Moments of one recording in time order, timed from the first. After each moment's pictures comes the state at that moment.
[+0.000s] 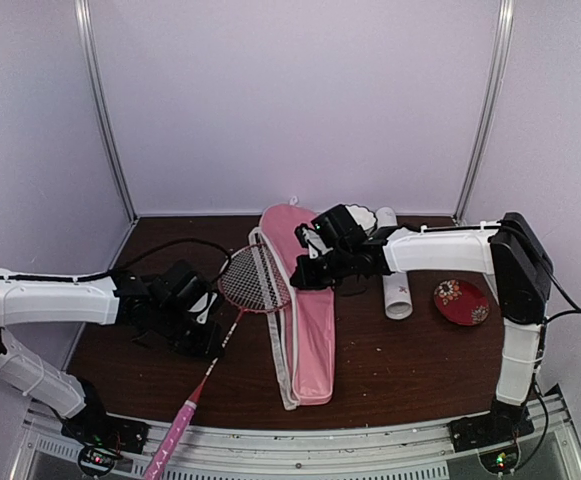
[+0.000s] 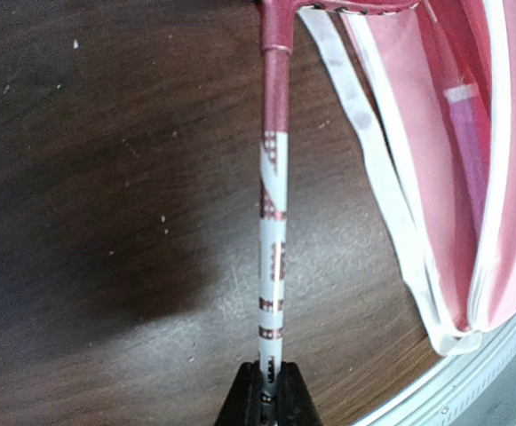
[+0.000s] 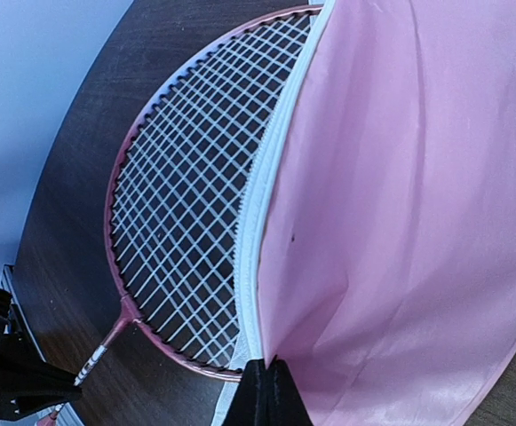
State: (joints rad) left arm -0.86 1.34 0.78 -0.54 0.13 -0.63; right arm 0.80 1.95 1.43 -0.24 -0.17 0.54
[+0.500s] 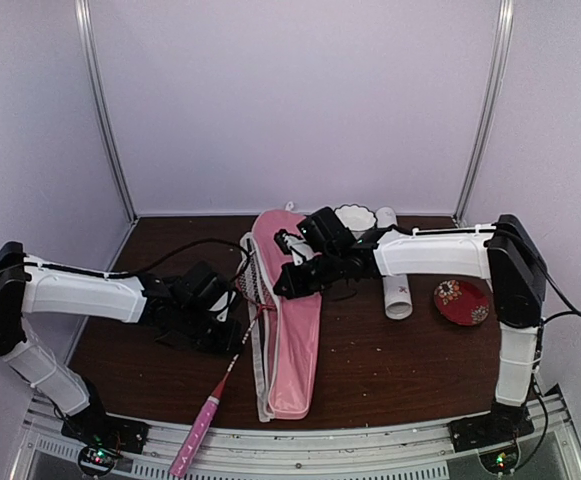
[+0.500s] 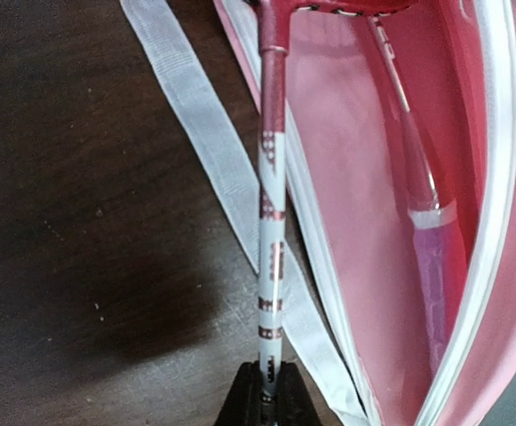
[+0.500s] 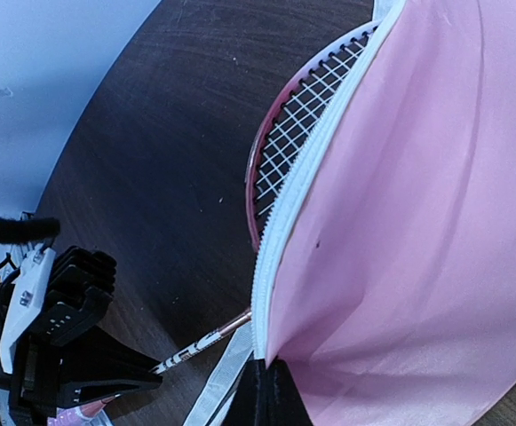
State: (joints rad) left arm -0.88 1.51 0.82 -0.36 0.15 -0.65; right arm 0.87 1.97 1.49 -0.26 -0.24 0.46
